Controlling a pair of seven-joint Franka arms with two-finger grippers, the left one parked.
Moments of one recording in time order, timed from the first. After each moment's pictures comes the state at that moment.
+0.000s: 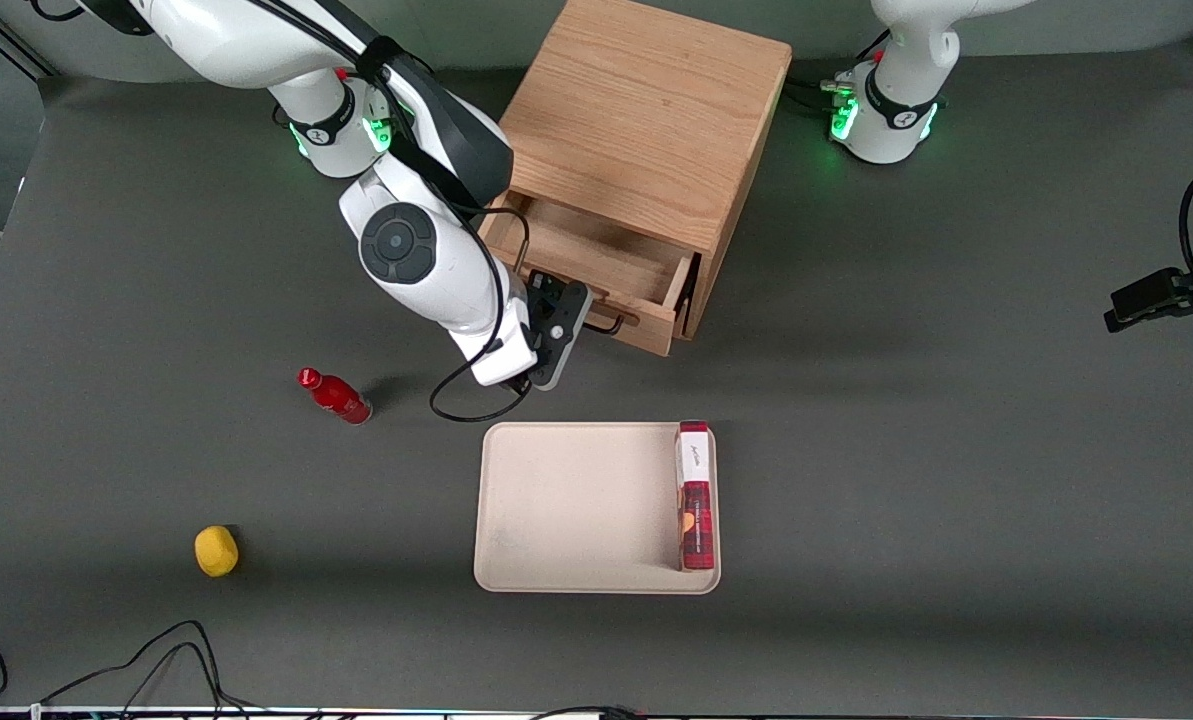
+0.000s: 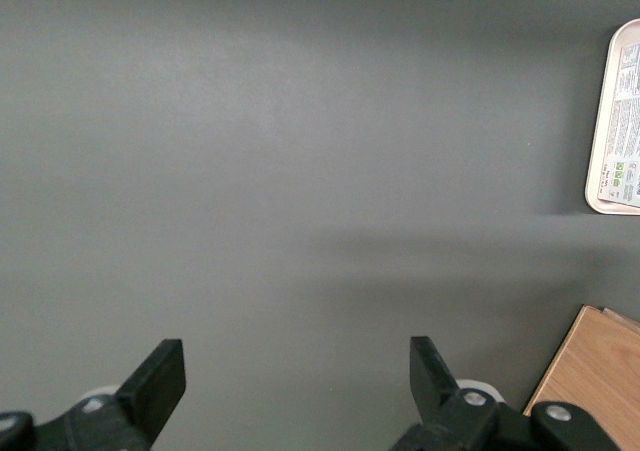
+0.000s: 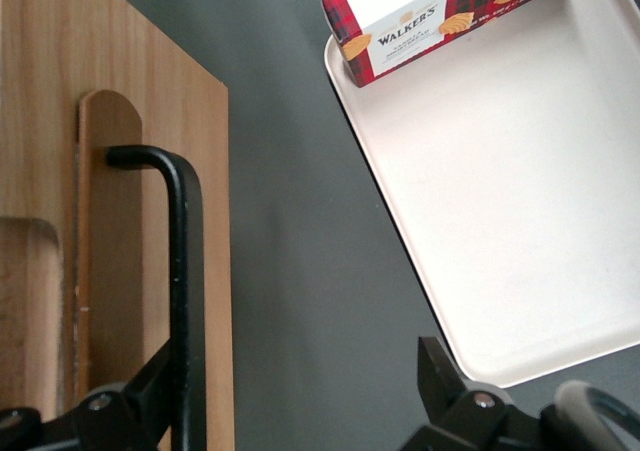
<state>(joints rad) 0.22 0.49 0.47 -1.56 0.04 2.06 -0.49</state>
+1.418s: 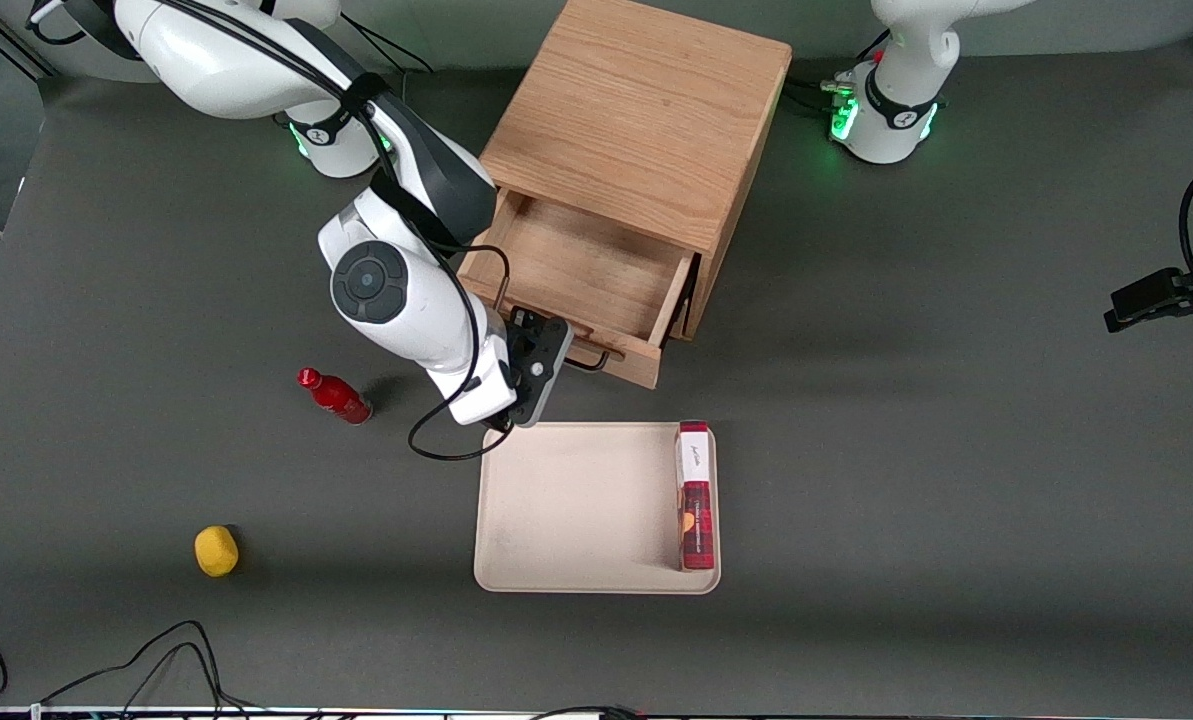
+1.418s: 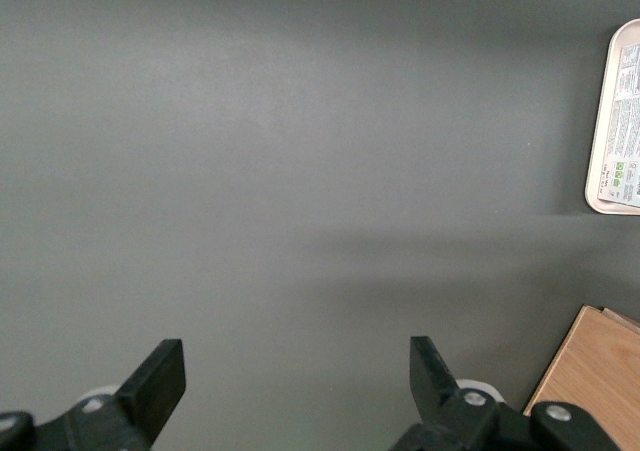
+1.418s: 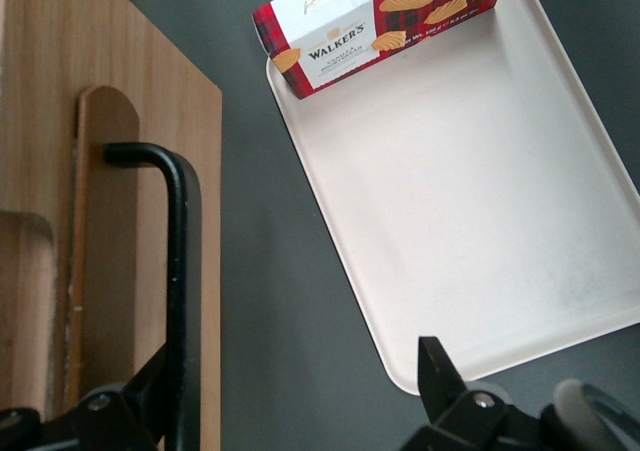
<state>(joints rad) 0.19 0.56 0.46 -1.46 -0.01 2.06 -0.54</state>
